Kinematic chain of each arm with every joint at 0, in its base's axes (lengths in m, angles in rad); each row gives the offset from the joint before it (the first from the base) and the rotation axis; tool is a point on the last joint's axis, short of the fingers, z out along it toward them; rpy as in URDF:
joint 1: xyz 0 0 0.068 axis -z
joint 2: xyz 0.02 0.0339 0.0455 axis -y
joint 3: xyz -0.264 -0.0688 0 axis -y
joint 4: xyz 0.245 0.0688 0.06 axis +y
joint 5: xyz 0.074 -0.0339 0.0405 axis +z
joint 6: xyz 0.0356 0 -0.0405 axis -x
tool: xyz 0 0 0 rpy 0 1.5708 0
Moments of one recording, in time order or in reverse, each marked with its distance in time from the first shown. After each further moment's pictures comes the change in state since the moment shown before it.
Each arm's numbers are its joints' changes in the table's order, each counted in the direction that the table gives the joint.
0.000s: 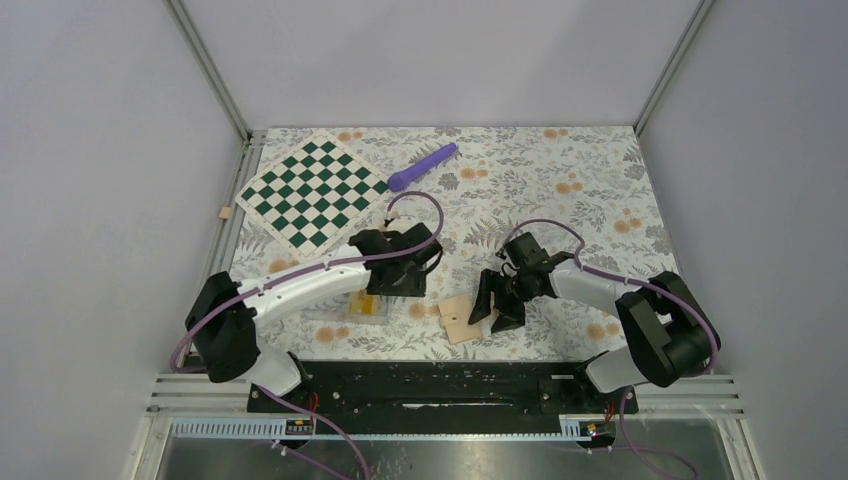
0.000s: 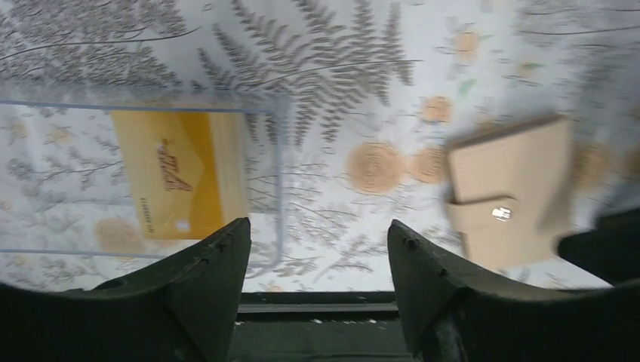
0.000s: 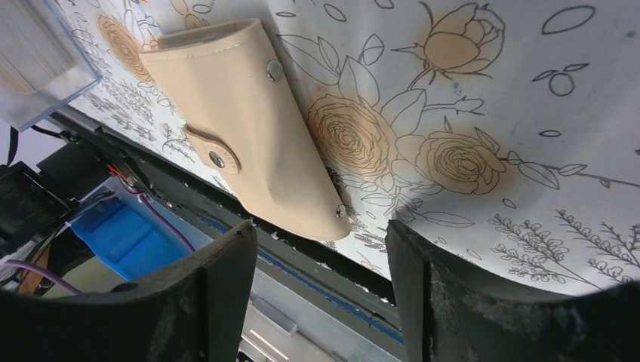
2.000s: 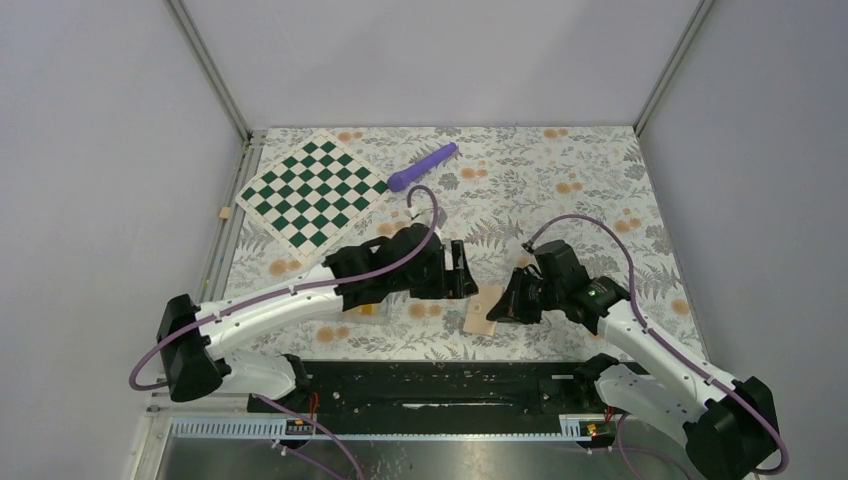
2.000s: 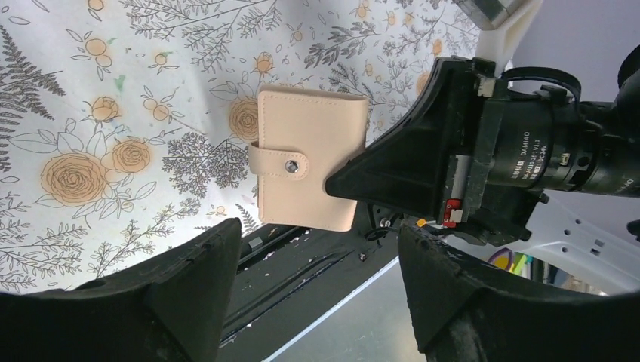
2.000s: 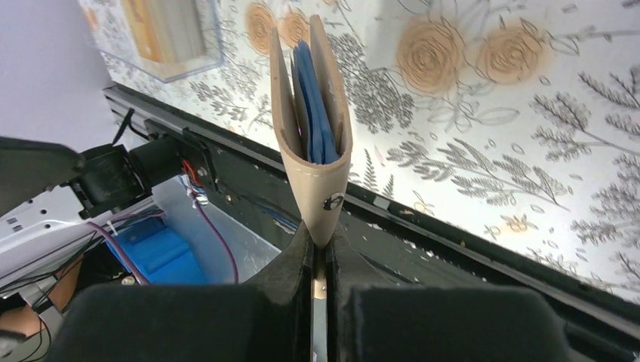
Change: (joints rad) left arm 0.128 0.213 -0.048 -0.441 -0.319 0.102; right arm -0.033 0.529 -0.056 0.115 -0.094 -0.144
